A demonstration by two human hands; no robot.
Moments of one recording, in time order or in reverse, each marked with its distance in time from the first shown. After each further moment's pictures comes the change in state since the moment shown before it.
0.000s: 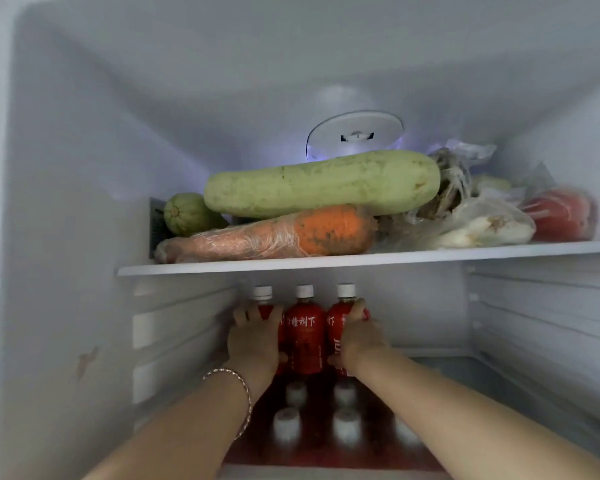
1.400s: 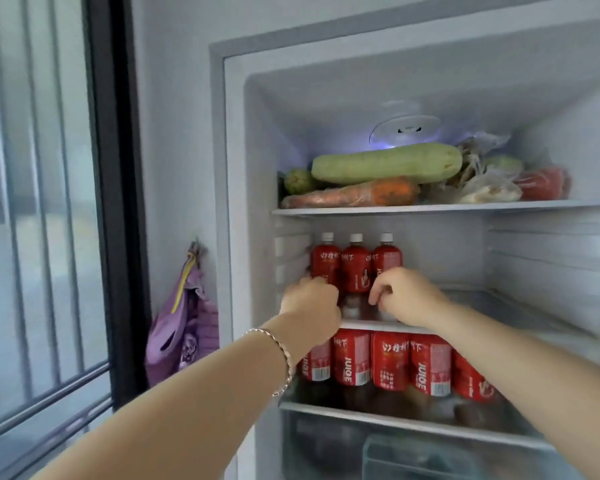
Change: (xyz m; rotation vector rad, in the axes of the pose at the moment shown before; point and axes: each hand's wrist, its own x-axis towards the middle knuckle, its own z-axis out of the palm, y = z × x) left_hand -0.196 -0.025 -0.089 -0.011 0.016 0.177; right_hand -0.199 -0.002 -0.063 0.221 0.039 -0.461
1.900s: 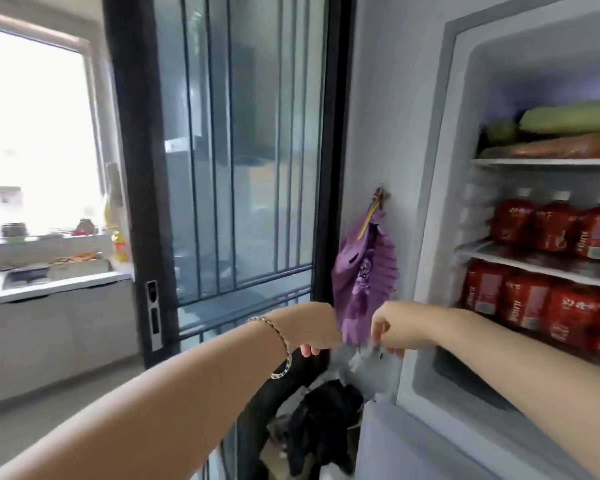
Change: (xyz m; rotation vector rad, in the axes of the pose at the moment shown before) left_hand -0.285 -0.095 -0.042 -0.128 -0.634 -0.574; right_hand -0.168 -0.195 0.069 -0.150 -0.822 -0.472
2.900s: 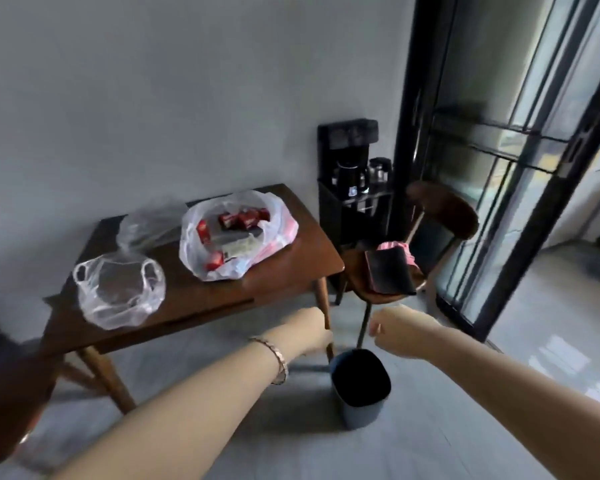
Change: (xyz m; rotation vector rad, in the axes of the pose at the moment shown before) left_hand -1.023 0.043 0.411 -0.772 0.365 -2.097; right_hand -0.659 -0.606 0.450 -0.511 -0.448 -1.833
